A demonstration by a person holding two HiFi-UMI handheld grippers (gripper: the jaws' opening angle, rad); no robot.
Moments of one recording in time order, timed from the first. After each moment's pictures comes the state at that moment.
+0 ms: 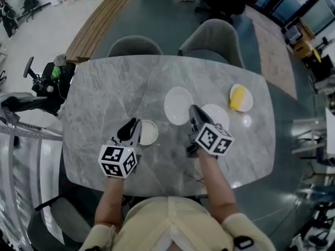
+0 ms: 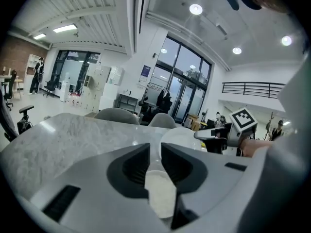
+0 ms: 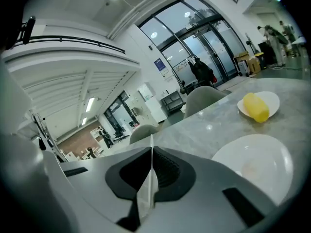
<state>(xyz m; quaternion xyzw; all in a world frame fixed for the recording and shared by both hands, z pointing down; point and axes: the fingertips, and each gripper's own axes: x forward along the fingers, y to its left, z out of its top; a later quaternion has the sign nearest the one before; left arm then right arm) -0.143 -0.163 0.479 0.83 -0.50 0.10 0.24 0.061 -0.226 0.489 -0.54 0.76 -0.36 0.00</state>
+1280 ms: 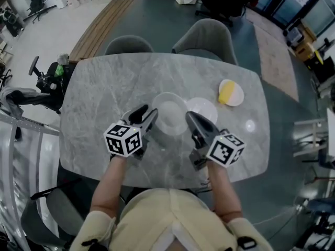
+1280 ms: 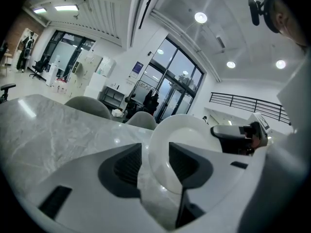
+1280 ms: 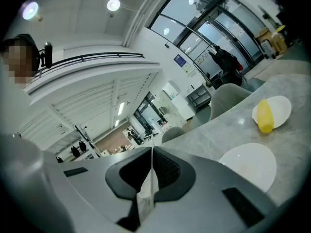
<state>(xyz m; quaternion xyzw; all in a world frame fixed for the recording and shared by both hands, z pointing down) -0.032 -0.161 0.468 0.86 -0.42 0.05 0.28 0.091 -0.136 0.399 -0.39 0.85 -0.35 0.04</state>
